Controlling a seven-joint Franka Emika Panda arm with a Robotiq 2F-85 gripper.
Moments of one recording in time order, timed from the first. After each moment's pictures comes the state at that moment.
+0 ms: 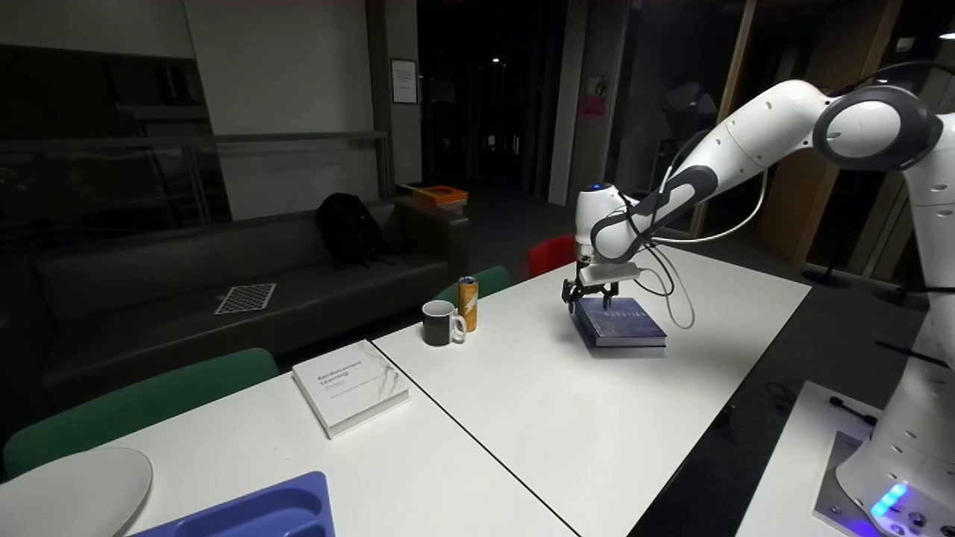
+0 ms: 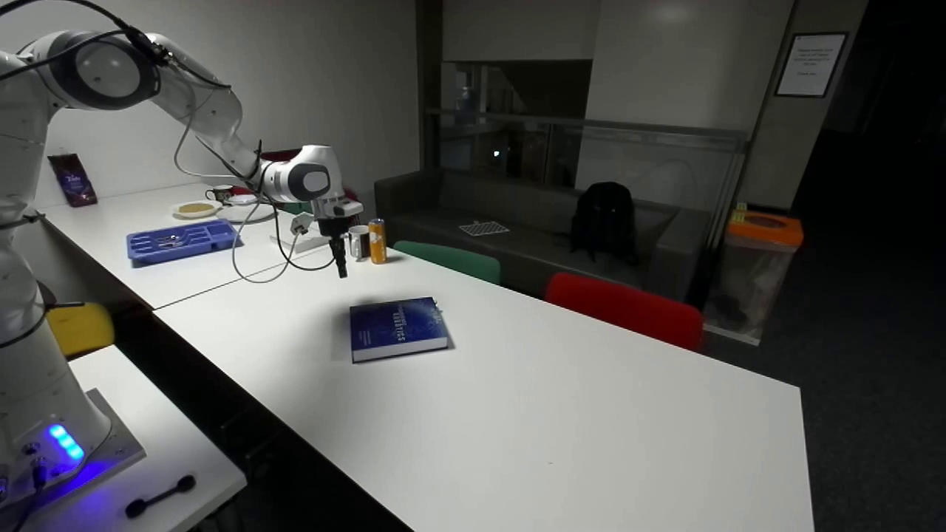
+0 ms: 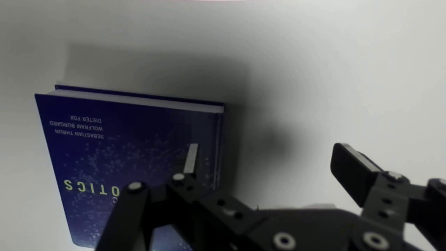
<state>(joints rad) 0.08 0.44 -0.06 -1.95 -0.16 2.38 0.74</state>
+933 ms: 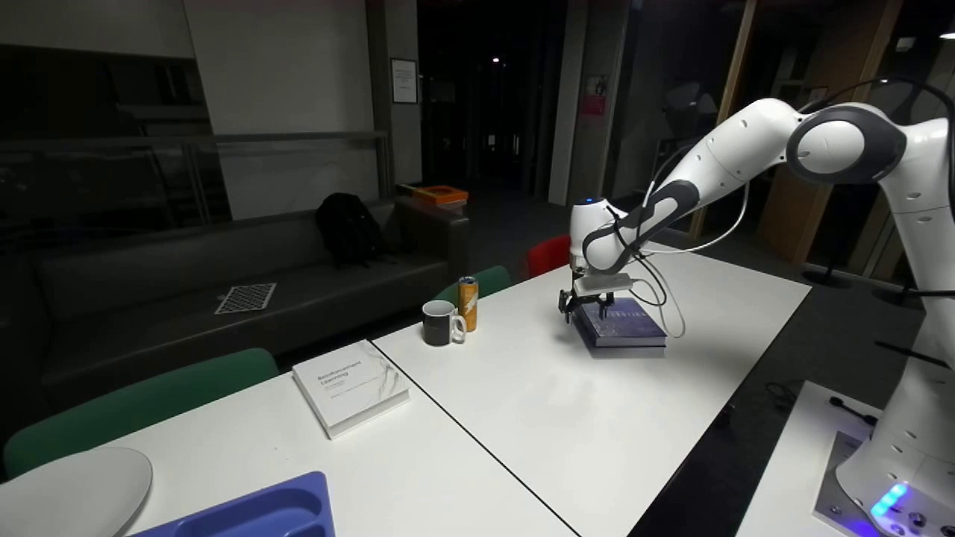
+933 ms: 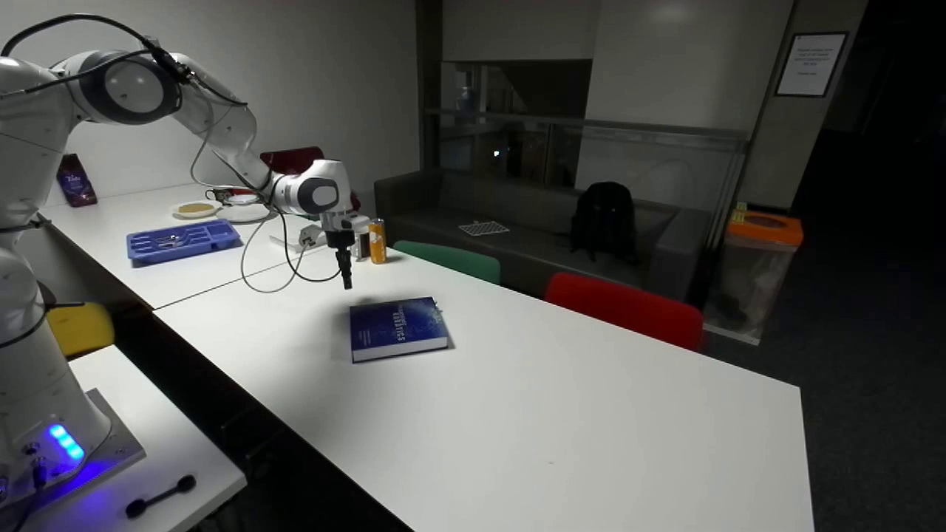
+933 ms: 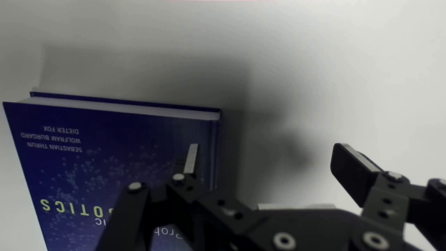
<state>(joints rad) 0.08 0.54 -0.08 -1.88 -0.13 2.39 0.73</state>
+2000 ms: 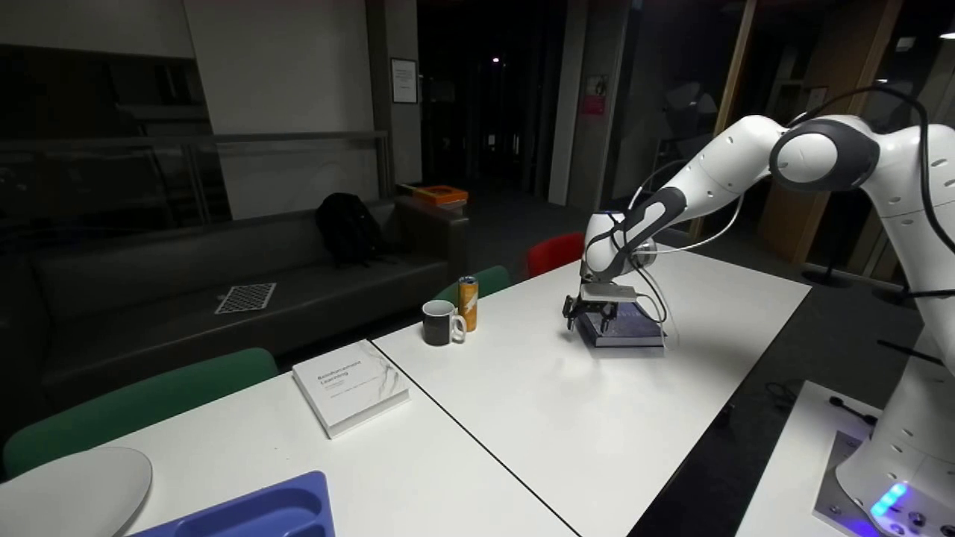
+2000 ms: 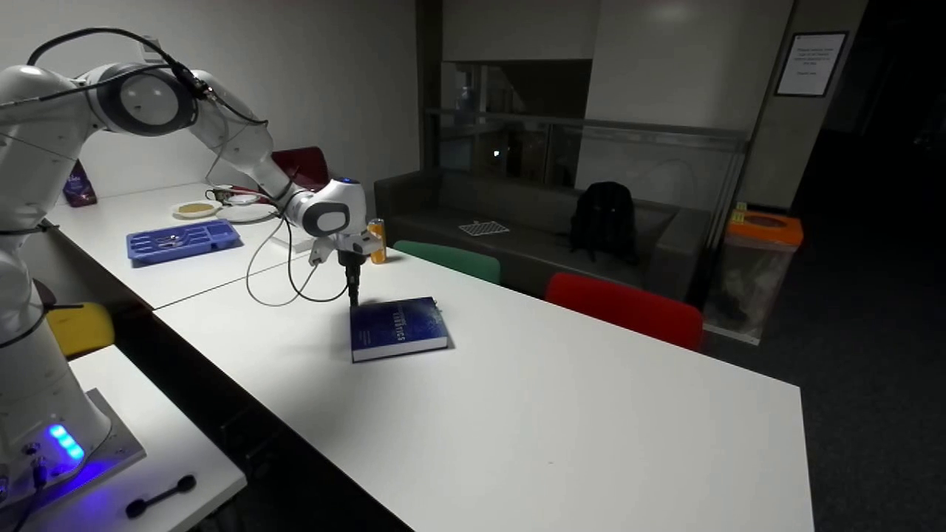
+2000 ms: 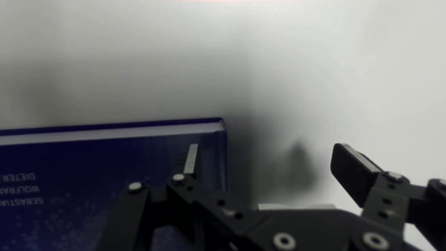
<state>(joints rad) 0.01 0.61 -0.08 -1.90 0.13 2.51 0.57</state>
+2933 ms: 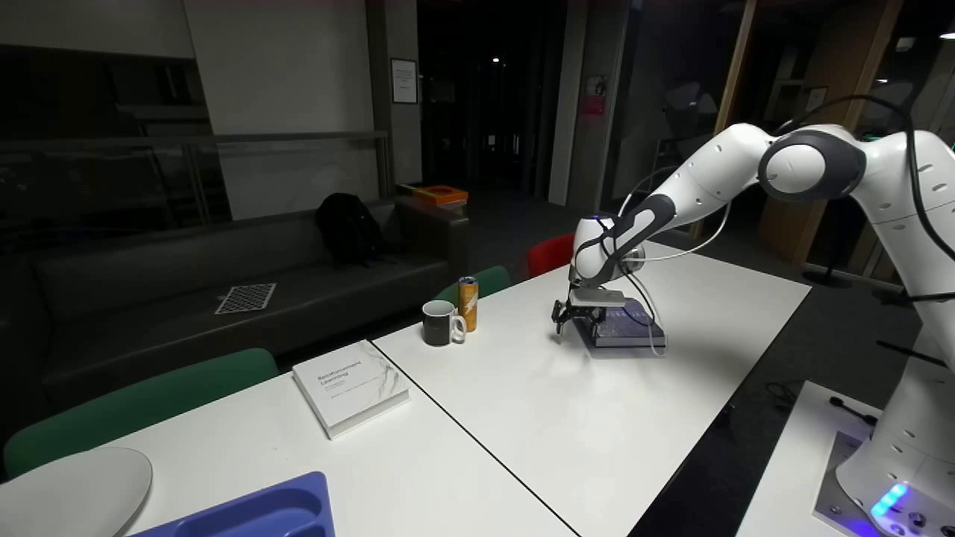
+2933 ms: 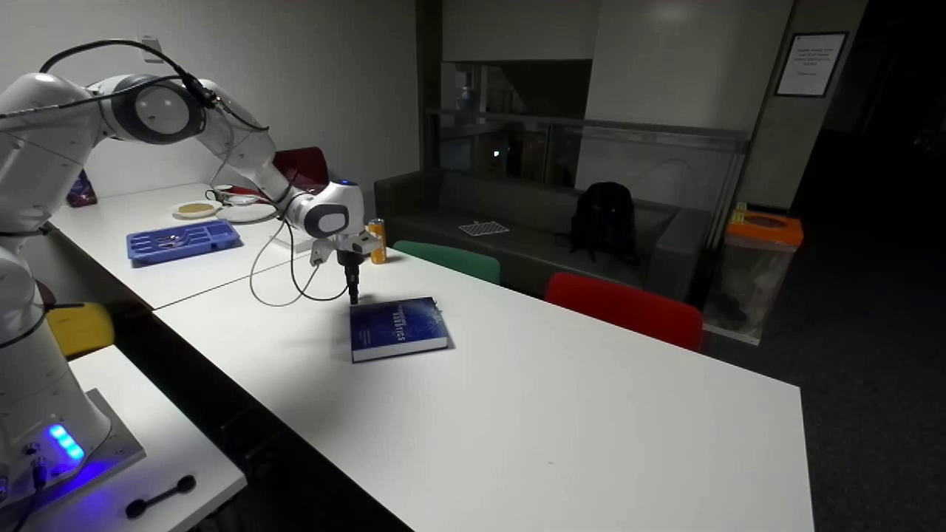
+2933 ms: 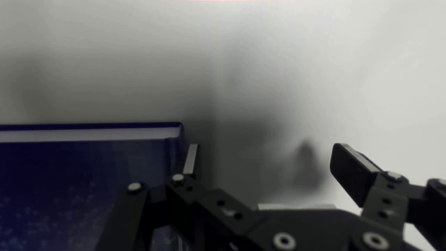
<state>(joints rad) 0.05 0.67 -0.08 -1.83 0.13 2.51 0.57</state>
